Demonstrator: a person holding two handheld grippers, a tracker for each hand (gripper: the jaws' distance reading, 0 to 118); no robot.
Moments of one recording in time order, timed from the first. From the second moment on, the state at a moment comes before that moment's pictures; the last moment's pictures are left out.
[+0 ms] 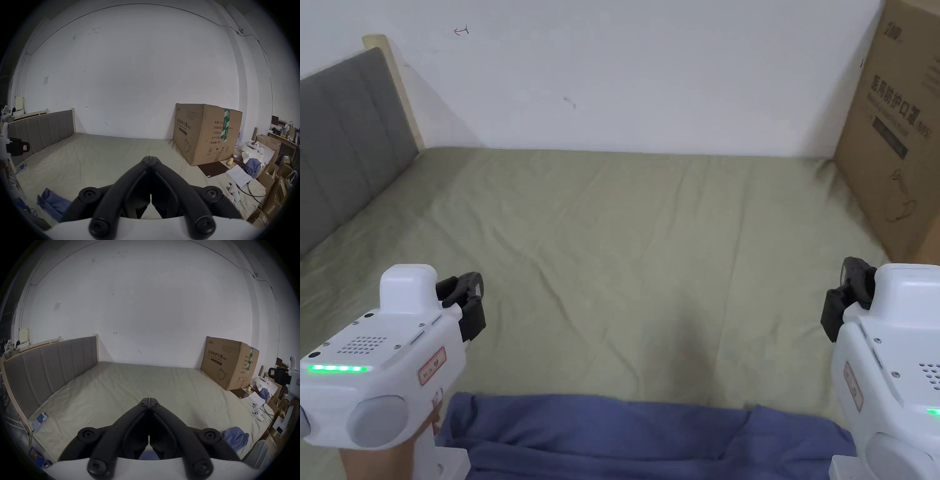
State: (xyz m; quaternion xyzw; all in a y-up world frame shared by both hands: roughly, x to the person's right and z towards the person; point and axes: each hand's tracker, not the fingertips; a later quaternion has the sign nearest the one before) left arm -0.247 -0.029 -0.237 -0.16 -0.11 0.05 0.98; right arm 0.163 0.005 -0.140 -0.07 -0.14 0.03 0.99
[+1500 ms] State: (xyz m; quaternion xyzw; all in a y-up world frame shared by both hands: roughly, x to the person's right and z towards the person) left arm -0.394 -0.144 -0.271 -0.44 -0.10 0.15 0.88; right arm 0.163 -0.036 -0.168 -0.17 -0.11 0.04 0.98
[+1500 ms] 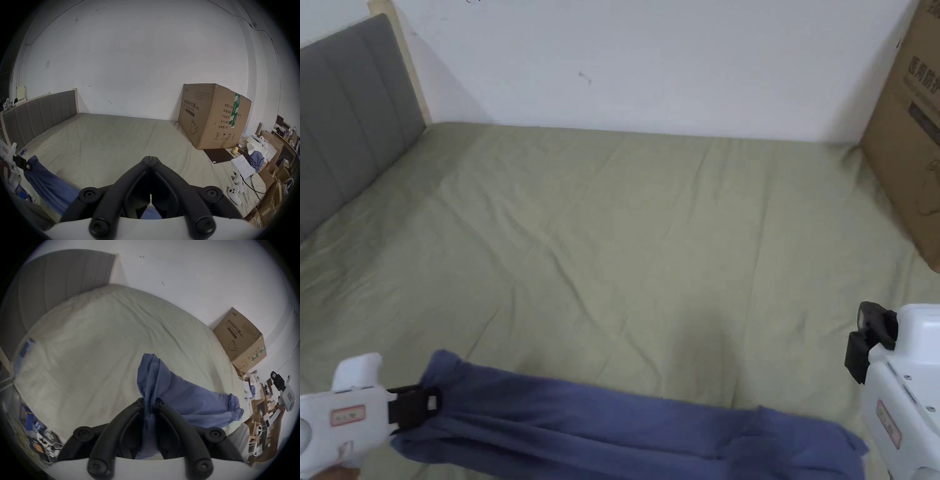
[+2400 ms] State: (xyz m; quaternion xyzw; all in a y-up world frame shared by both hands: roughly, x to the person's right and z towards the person) left arm -0.150 -0.185 -0.272 -0.54 -0.20 0.04 0.82; right arm 0.200 -0.029 -0.132 -0.15 -0.12 0.04 0.98
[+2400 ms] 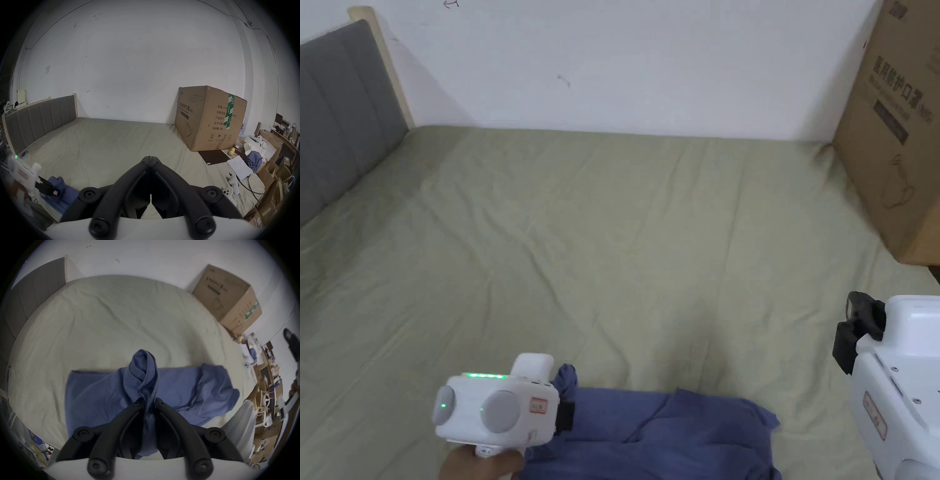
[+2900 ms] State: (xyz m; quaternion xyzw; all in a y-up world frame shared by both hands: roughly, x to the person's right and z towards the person) left arm -0.178 -0.140 -0.259 -0.47 -0.17 0.13 0.86; right arm 0.204 -0.026 -0.132 -0.14 -0.13 0.03 0.98
